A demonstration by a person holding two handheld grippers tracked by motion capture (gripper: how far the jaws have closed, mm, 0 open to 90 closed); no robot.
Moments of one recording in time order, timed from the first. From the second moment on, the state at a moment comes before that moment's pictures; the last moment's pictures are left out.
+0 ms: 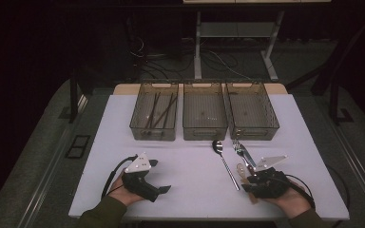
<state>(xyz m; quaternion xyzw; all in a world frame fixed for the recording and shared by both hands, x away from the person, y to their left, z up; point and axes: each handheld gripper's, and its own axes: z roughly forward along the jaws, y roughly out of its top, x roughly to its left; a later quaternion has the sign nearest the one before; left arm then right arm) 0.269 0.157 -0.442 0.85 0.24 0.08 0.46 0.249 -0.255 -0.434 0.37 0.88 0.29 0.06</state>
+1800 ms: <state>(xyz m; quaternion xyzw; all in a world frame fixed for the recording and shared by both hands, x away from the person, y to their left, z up) 0.270 0.156 -0.442 0.85 0.24 0.07 0.46 0.279 -0.261 -0.412 0.38 0.85 0.35 0.06</state>
